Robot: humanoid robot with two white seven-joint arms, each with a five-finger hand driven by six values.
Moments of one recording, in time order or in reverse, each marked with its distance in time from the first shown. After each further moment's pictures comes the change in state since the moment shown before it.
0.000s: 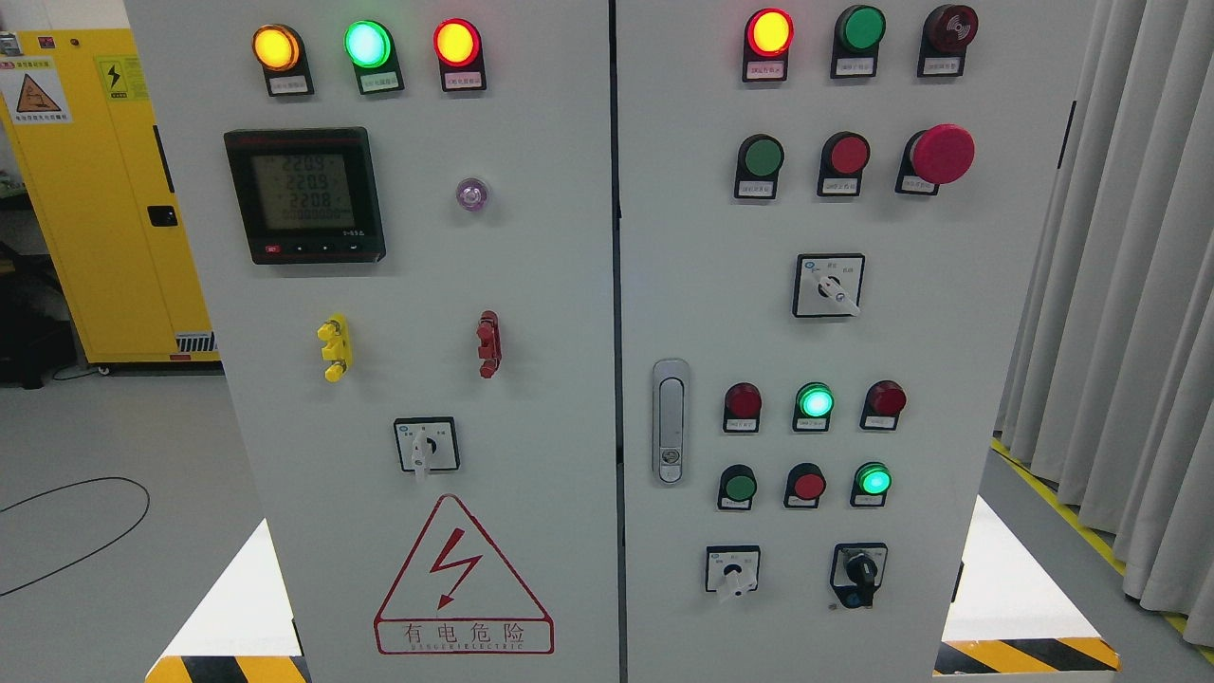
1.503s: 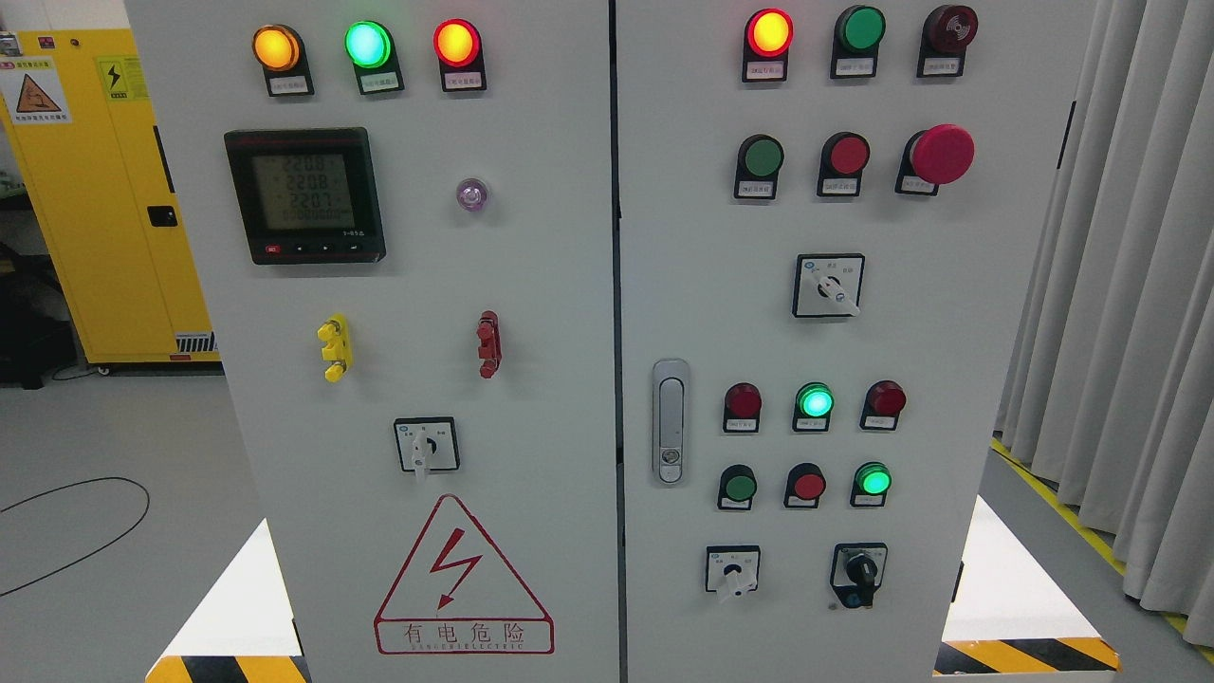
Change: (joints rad) left arm 0.148 0.039 -0.004 -0.571 -0.001 -0.214 0.169; right arm 0.000 0.000 0.000 0.000 0.000 0.000 0.000
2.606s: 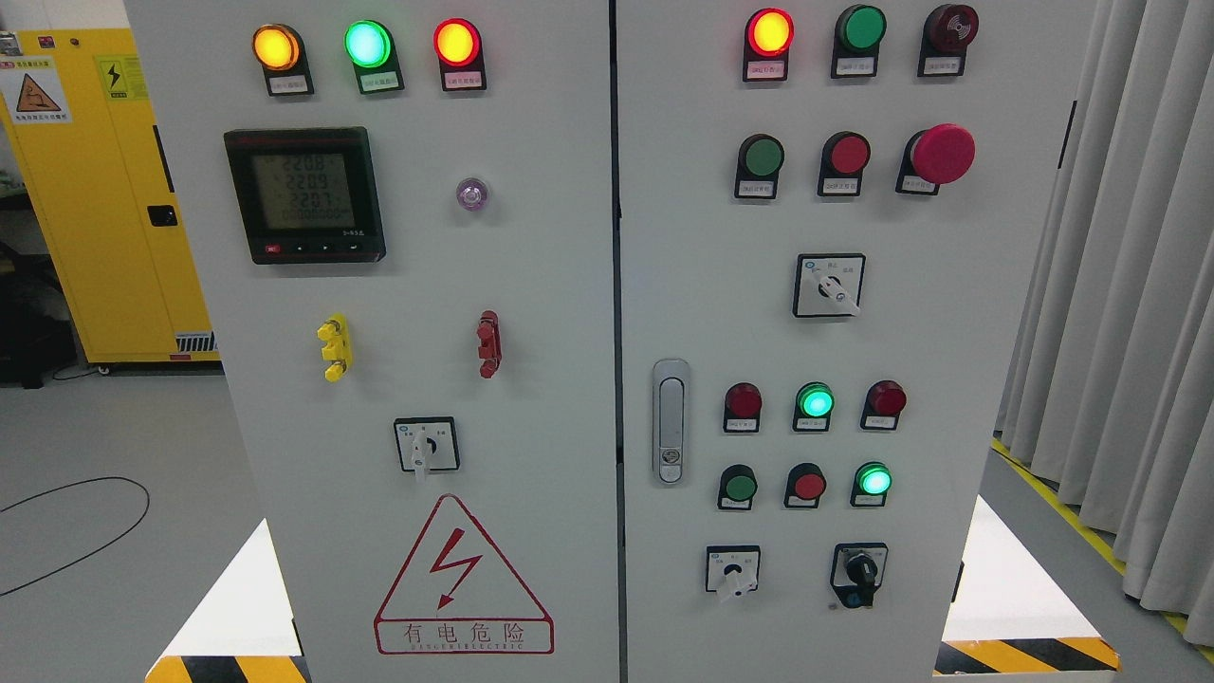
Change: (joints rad) left arm 0.086 -0.020 0.000 -0.827 -0.084 0.006 0.073; right arm 0.000 0.000 0.000 0.000 0.000 0.000 0.000
